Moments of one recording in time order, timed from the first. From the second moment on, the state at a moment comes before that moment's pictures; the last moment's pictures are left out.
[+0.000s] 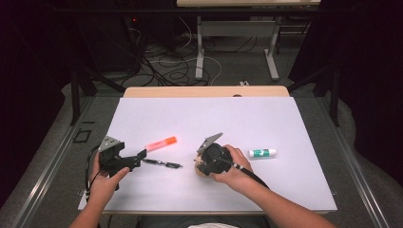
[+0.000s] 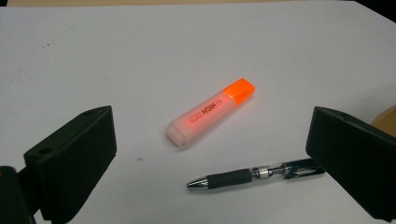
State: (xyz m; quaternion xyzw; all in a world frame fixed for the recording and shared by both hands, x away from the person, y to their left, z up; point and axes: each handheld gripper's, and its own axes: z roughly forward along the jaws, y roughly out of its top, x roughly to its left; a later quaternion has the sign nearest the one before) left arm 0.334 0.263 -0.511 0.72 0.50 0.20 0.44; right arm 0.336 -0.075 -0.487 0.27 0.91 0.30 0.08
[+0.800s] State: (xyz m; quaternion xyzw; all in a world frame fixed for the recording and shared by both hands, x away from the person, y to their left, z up) left arm 0.335 0.262 -0.512 0.72 0.50 0.19 0.44; right arm 0.319 -0.072 -0.502 0.26 0.91 0.31 0.10
